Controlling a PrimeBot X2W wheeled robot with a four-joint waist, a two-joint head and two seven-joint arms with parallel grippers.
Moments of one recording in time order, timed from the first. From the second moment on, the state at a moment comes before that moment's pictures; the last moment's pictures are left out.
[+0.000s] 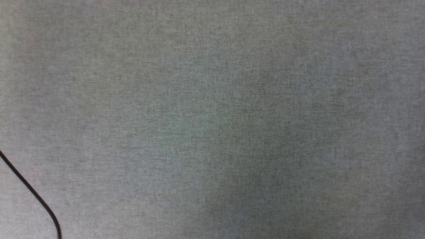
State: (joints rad) left arm -1.62 0.64 -0.35 0.53 -0.51 -0.11 -0.12; right arm -1.68 -0.37 -0.11 0.66 0.02 0.13 0.11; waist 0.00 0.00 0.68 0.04
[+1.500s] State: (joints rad) left arm -0.10 0.74 -0.60 0.08 -0.80 0.06 0.04; right arm -0.10 -0.54 0.06 0.24 0.50 0.13 0.37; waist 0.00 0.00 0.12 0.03
